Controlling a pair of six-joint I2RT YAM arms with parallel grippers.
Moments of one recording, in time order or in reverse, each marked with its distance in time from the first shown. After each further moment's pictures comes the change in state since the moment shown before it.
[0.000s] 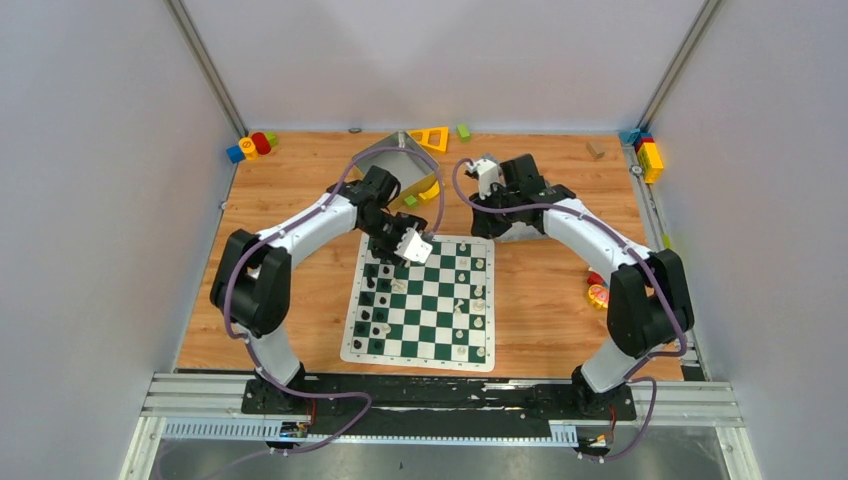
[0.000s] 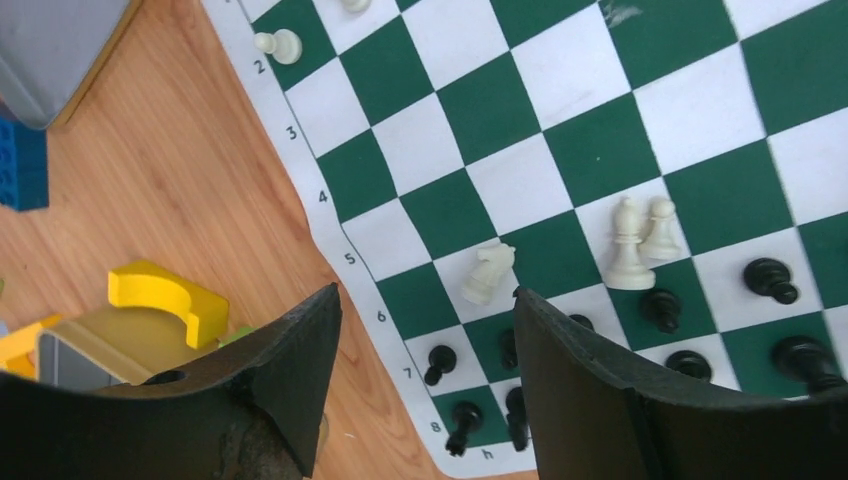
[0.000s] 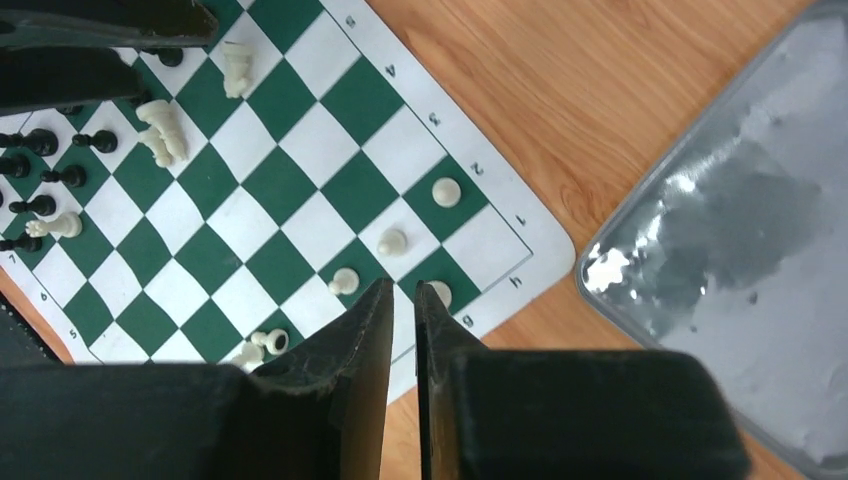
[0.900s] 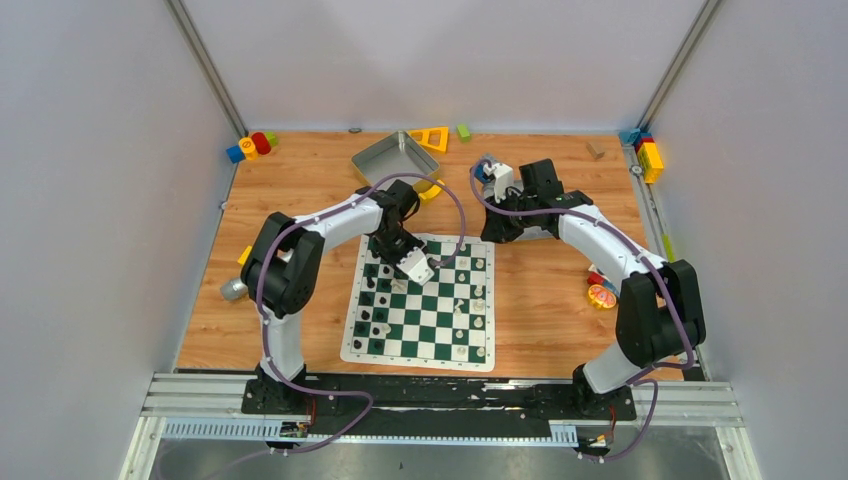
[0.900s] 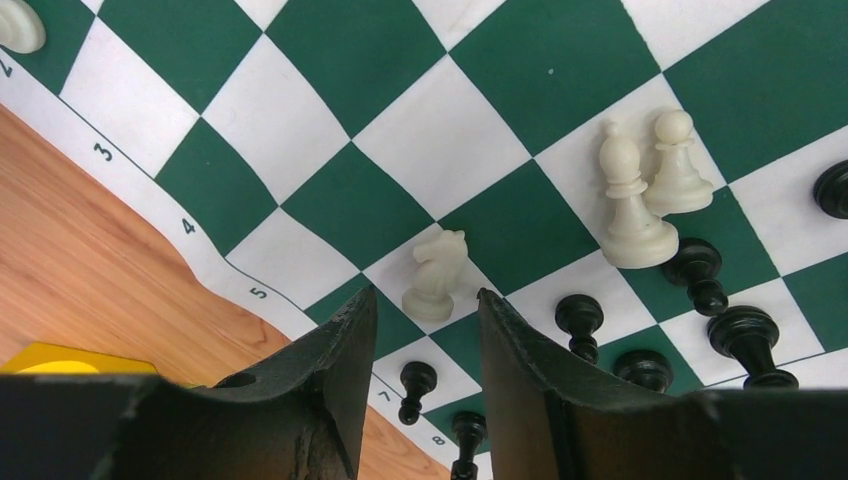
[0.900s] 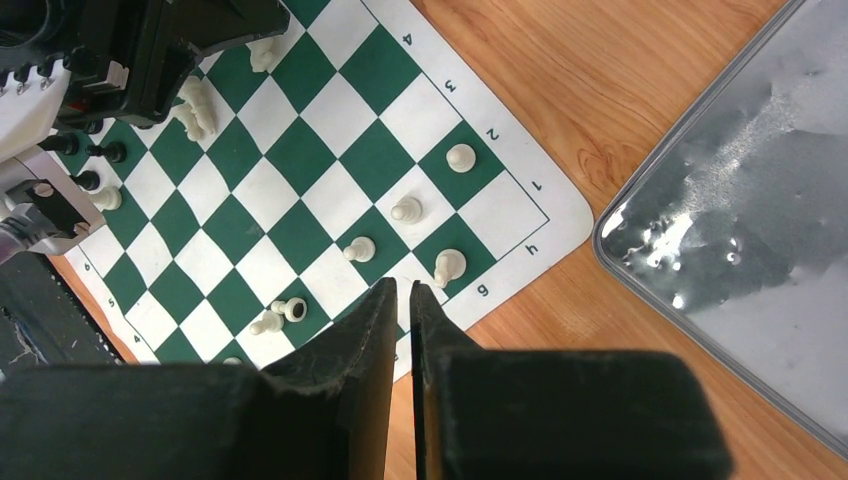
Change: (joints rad) left arm -0.074 0.200 0.072 -0.071 -0.278 0.232; right arm -0.087 -0.076 -0.095 0.001 -0.119 -0.001
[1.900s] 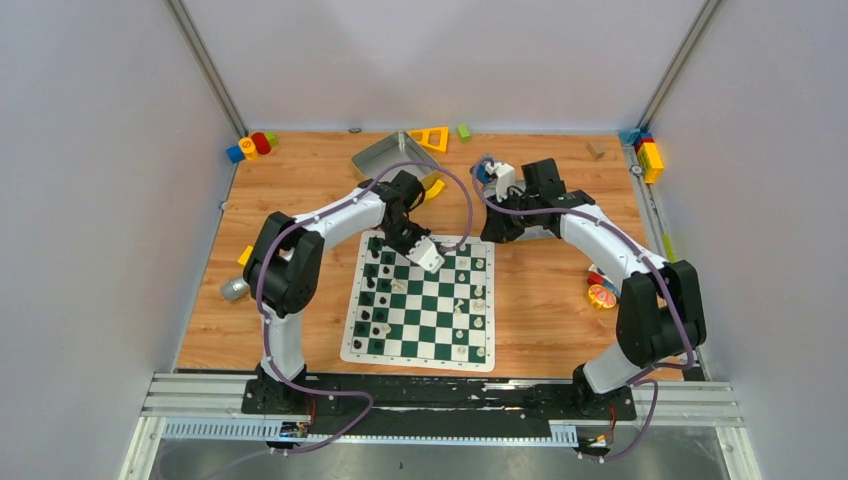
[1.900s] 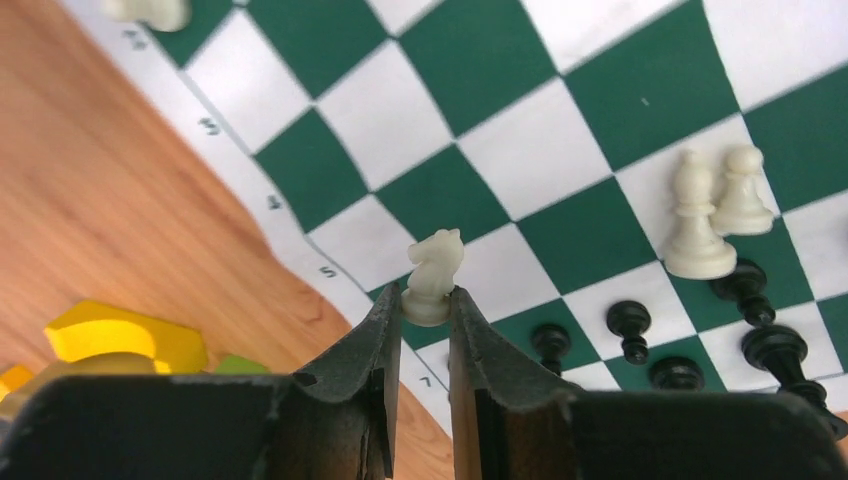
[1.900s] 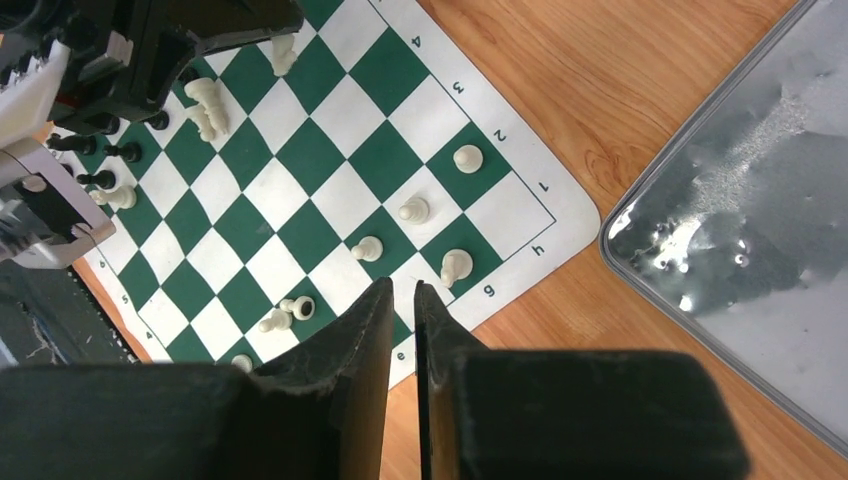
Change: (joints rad) left arm -0.013 0.013 0.064 -0.008 0.003 -0.087; right arm -0.011 0.000 0.000 0.000 -0.020 0.003
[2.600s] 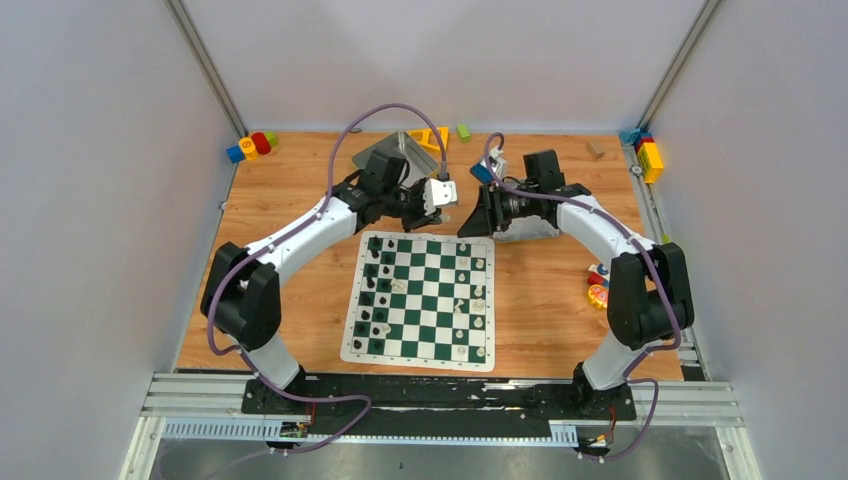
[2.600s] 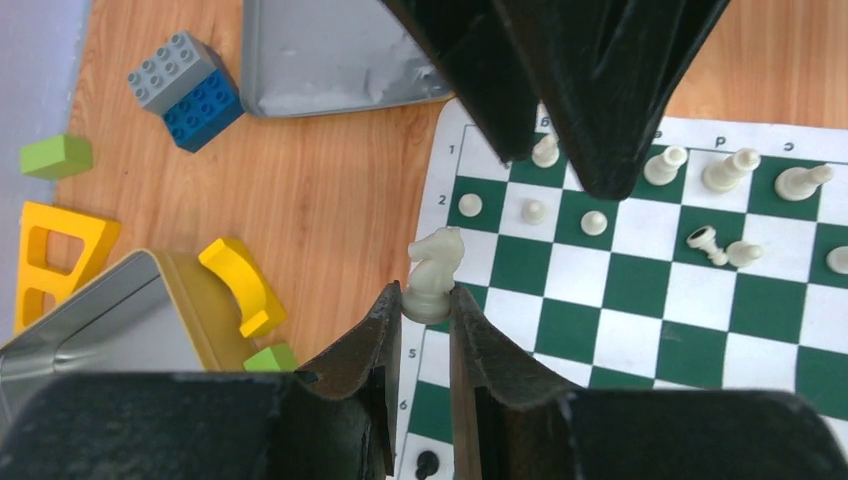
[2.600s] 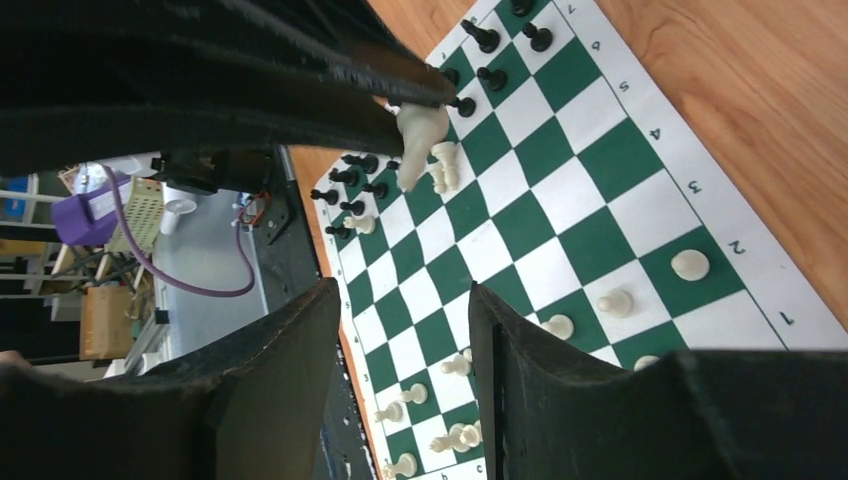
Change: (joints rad) left arm 0.013 -0.277 -0.097 0.498 0.291 -0.979; right arm -0.046 0.096 0.049 0.125 -0.494 0.229
